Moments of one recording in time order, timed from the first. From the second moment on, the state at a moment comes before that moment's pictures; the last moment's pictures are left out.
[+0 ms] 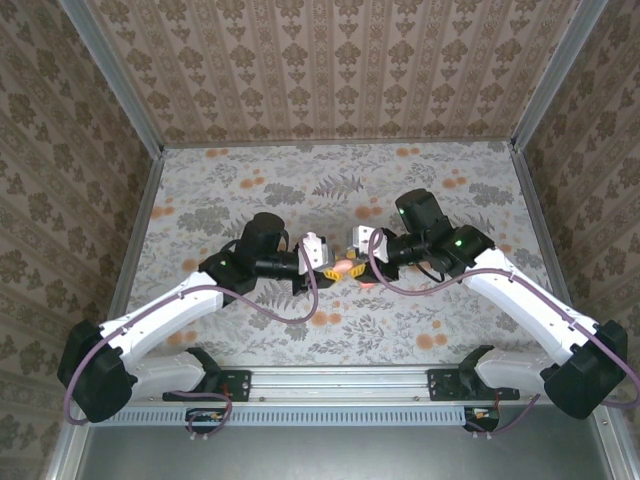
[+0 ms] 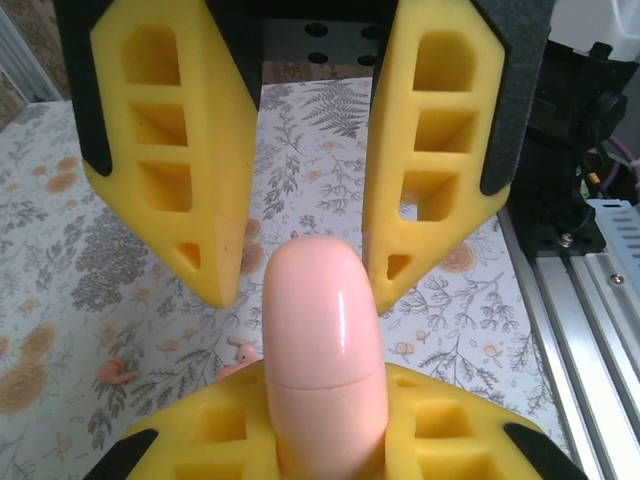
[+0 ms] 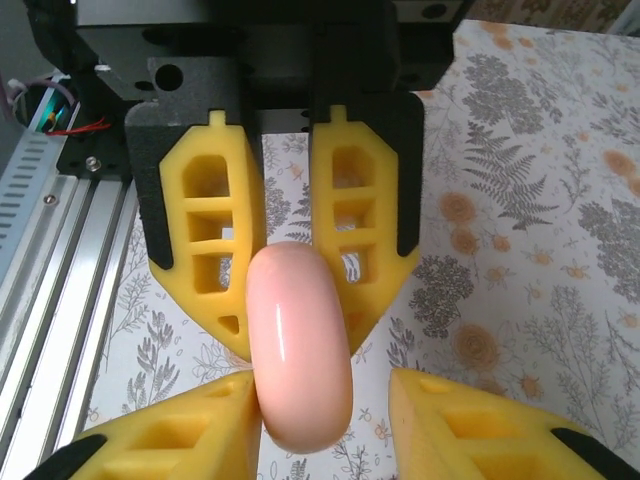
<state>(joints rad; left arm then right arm) -0.80 1.15 0.81 -0.16 0.68 0.46 0.56 1.19 1.07 -0.63 -0.64 -0.72</state>
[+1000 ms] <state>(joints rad) -0.67 1.19 0.43 0.56 0.60 0.06 0.40 1.23 1.09 -0.74 -0.45 -0.18</state>
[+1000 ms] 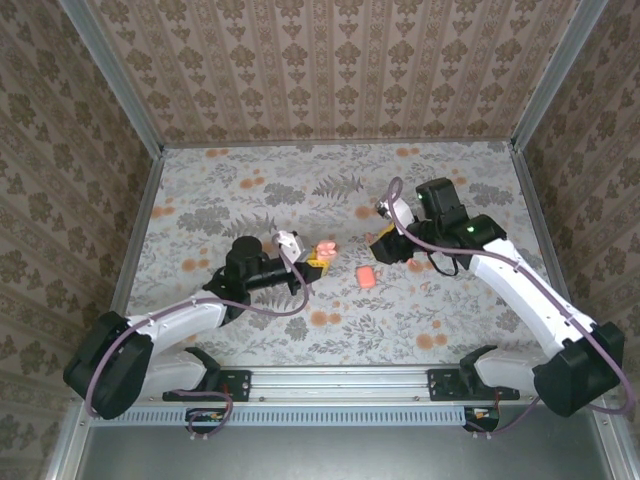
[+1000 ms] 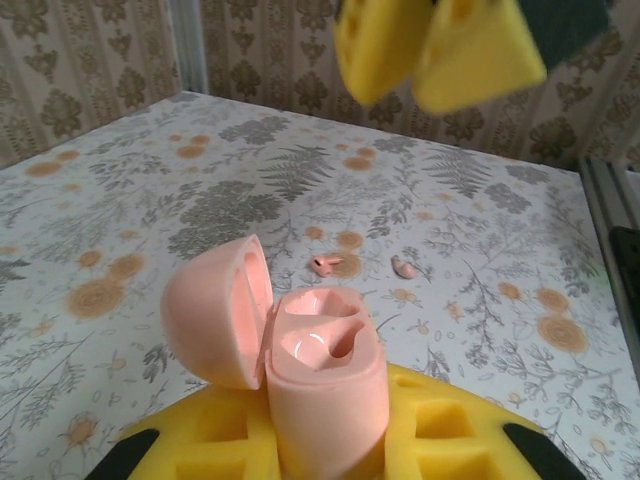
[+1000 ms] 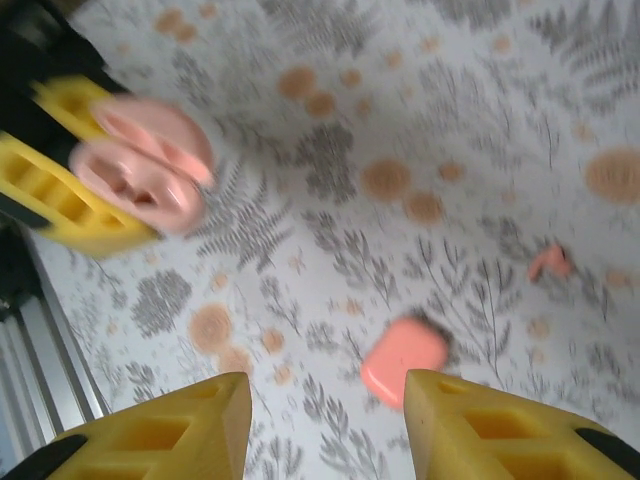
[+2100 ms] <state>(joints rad) -0.62 1.15 0.41 0.53 0.57 0.01 0.36 1.80 1.26 -0.96 -0.31 -1.42</state>
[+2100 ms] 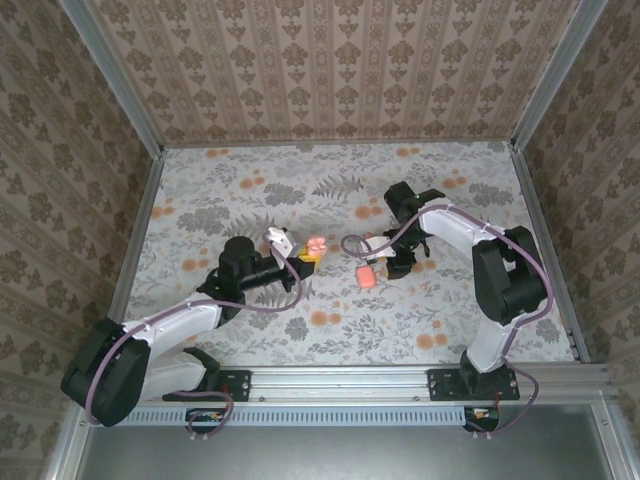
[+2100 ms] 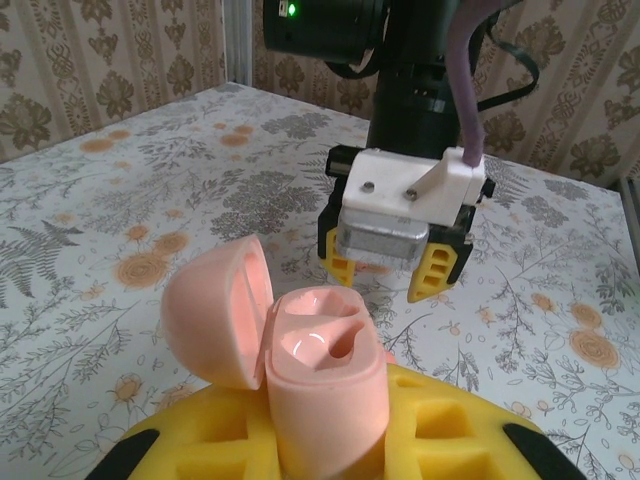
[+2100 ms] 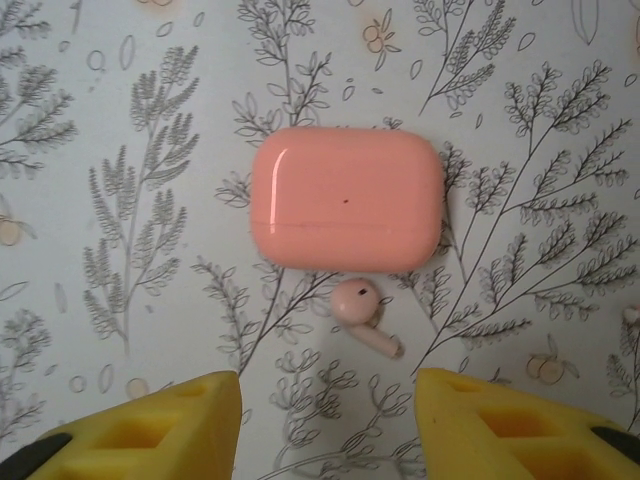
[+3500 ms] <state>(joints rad) -0.61 1.14 0.41 0.47 0.56 0.01 0.36 1.89 1.21 -0.96 -0.31 -1.40</state>
